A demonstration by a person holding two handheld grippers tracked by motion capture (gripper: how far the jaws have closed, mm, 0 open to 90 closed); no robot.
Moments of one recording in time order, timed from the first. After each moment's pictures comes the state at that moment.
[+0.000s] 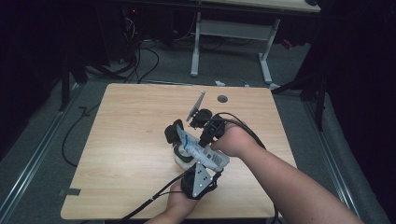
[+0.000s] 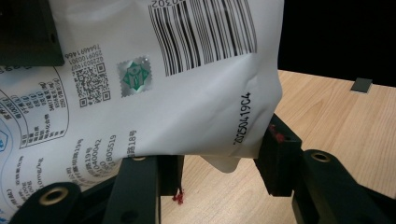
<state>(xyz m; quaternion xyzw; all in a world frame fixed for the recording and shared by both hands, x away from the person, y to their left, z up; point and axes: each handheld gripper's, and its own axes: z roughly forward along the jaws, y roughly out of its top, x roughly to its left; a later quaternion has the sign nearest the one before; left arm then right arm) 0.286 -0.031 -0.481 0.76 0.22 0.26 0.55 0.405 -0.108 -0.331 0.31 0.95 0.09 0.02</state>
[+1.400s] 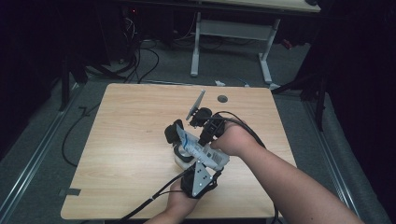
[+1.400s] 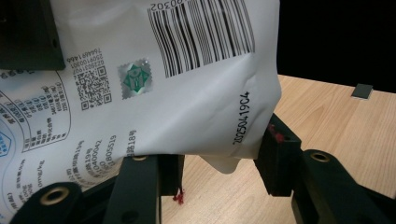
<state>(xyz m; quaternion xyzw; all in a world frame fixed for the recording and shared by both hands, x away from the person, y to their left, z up) 0.288 -0.030 -0.477 0.76 0.22 0.26 0.56 0.406 -0.108 -0.328 0.31 0.95 0.09 0.03</state>
